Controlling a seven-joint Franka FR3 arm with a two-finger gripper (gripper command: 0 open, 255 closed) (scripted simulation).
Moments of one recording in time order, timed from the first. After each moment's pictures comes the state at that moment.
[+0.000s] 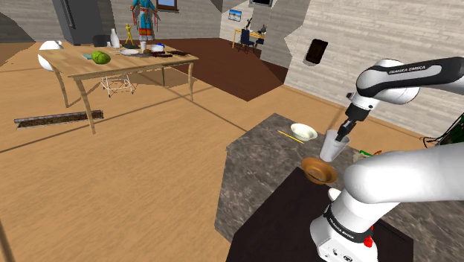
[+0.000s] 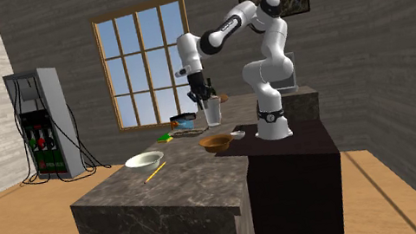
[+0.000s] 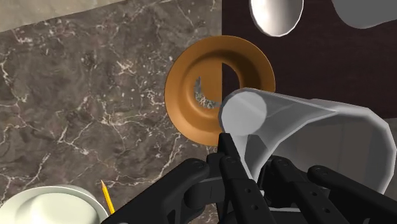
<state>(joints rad) -0.43 -0.69 -0.71 -2.70 -0.36 2.02 -0.69</state>
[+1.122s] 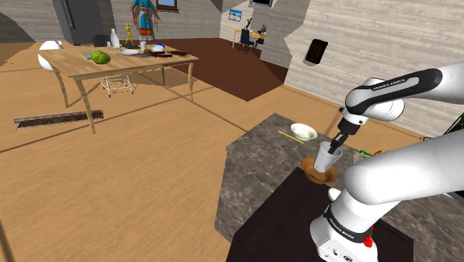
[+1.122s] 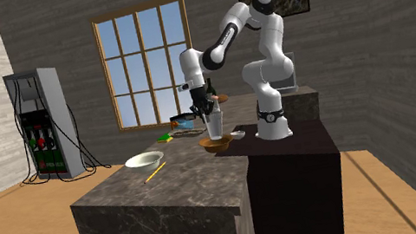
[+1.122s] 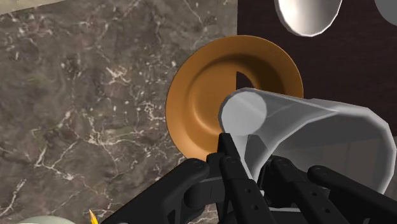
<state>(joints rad) -0.39 -0.54 -0.82 -2.79 -0.39 2.25 -0.72</state>
